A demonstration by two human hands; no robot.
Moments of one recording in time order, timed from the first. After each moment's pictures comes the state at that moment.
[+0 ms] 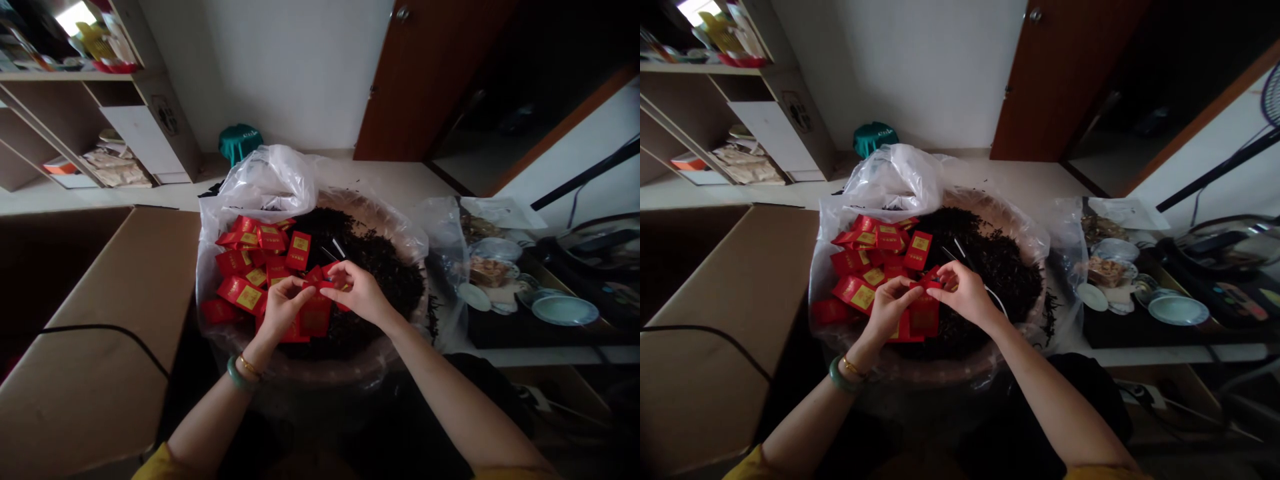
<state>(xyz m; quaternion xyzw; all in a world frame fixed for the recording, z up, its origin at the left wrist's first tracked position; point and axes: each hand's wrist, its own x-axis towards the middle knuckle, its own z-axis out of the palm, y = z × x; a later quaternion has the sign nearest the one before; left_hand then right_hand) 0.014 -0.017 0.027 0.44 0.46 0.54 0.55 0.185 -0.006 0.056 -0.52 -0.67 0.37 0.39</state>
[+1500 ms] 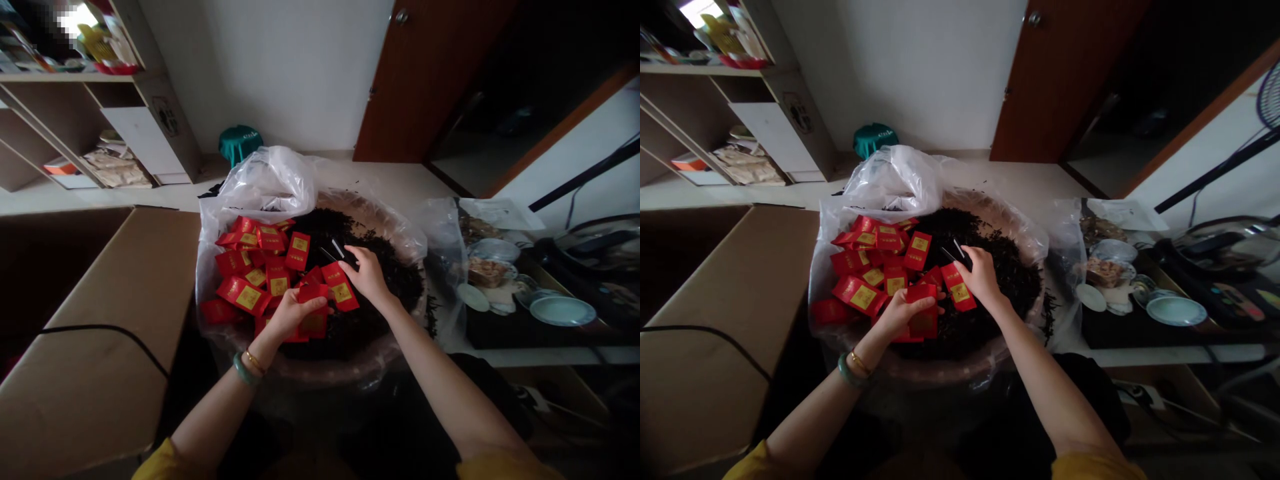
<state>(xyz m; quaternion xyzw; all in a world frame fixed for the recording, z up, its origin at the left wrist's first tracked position) 0.024 -0.021 0.023 0.36 0.41 0.41 0.73 0.219 0.044 0.005 -0.58 -0.70 0.14 0.38</state>
